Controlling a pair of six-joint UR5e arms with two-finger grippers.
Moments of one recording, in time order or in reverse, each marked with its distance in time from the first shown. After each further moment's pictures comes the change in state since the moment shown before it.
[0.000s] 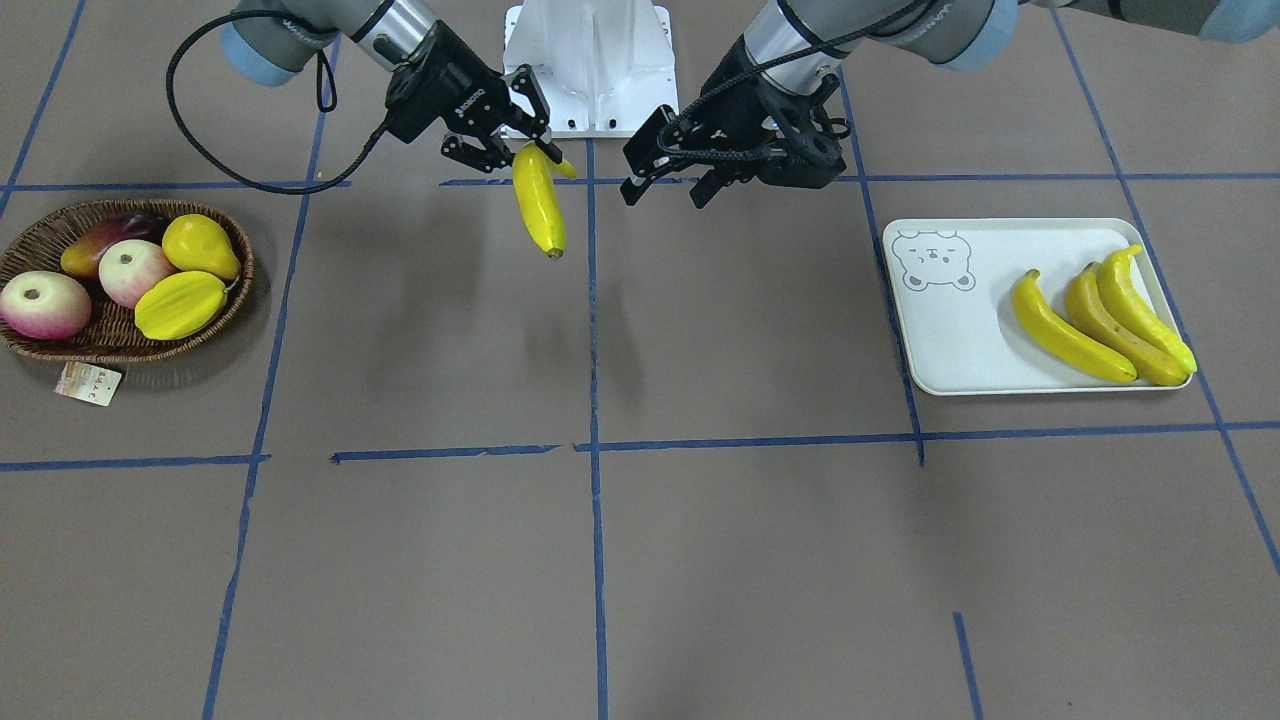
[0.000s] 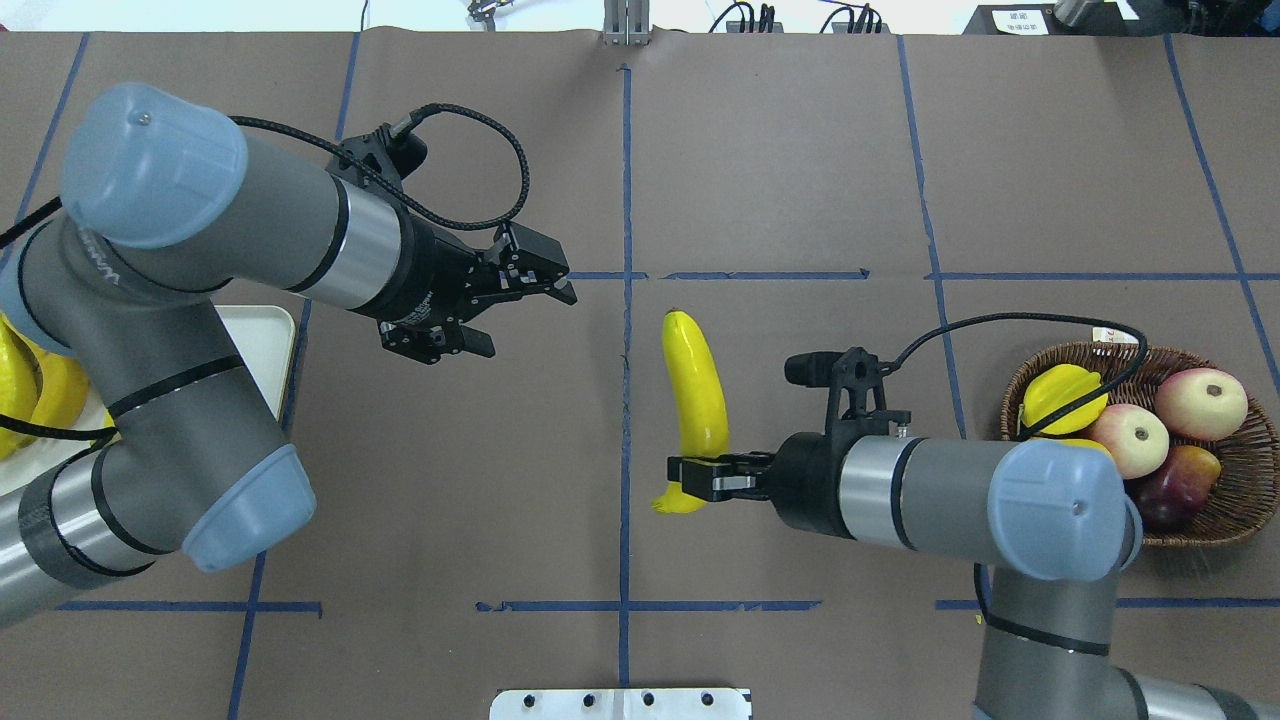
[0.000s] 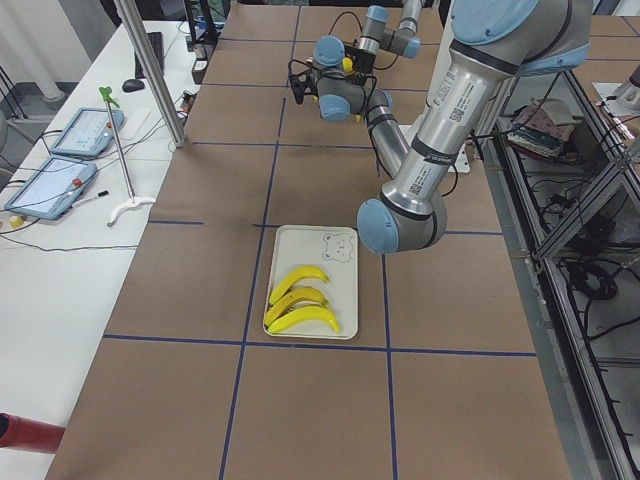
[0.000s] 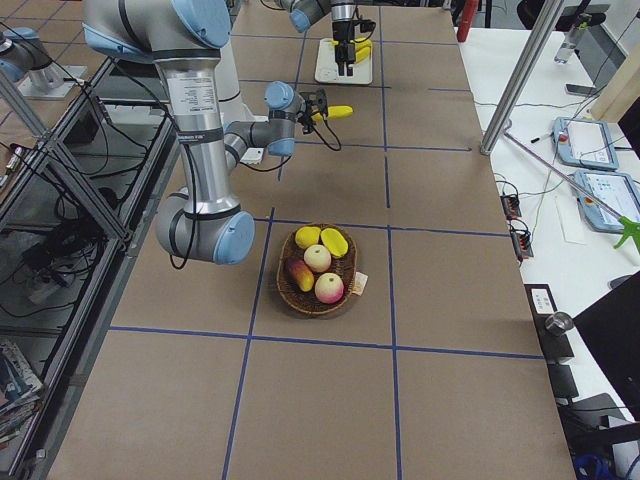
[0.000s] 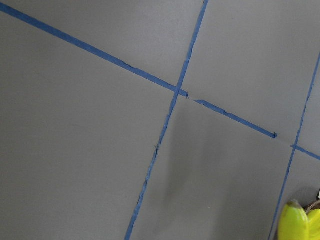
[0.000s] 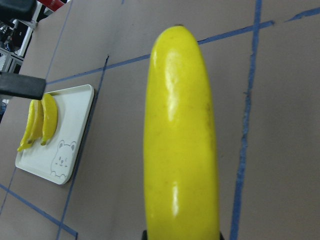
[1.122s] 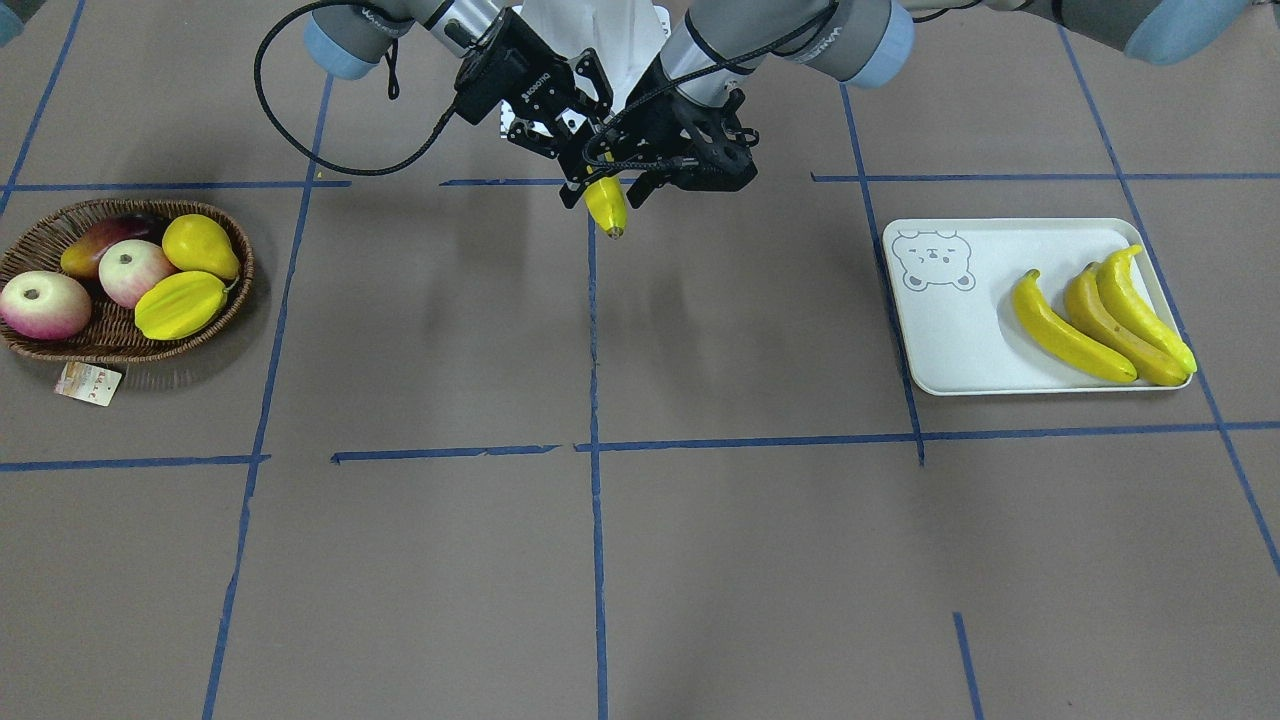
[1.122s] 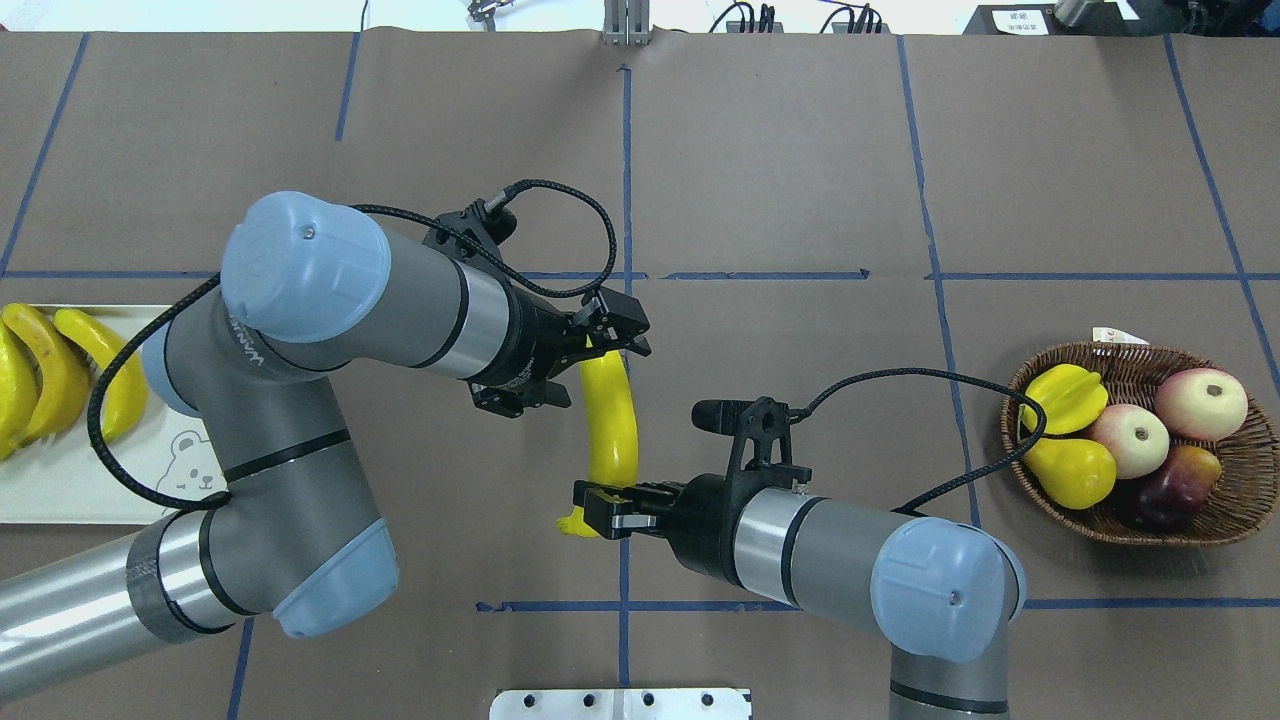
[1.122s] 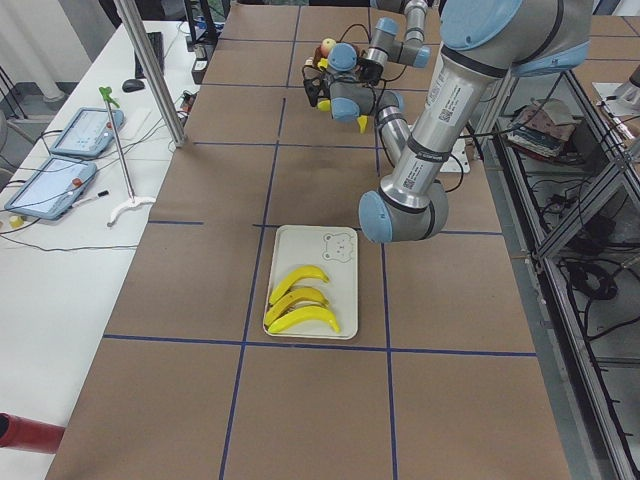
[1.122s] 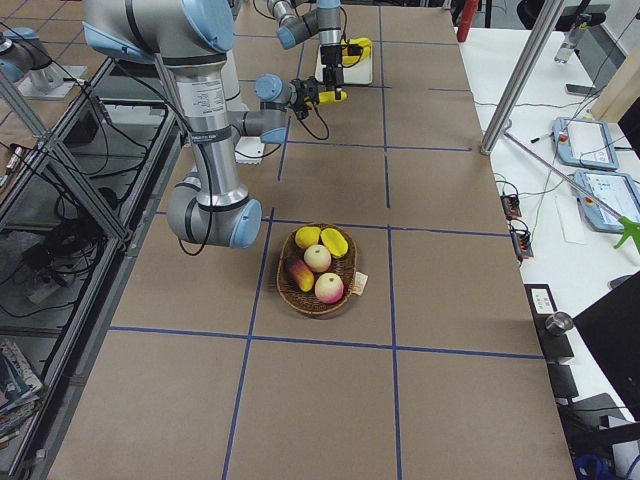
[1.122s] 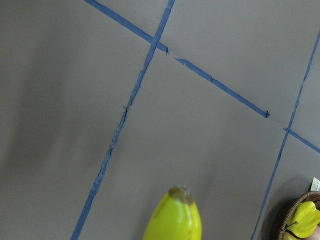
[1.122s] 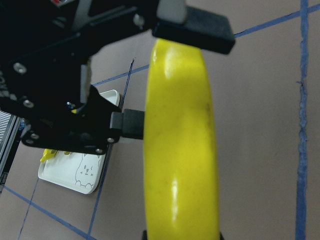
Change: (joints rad) left arm 0.128 -0.047 0.075 -0.042 0.114 -0.059; right arm -0.061 0.086 -0.050 0.014 -0.096 0.027
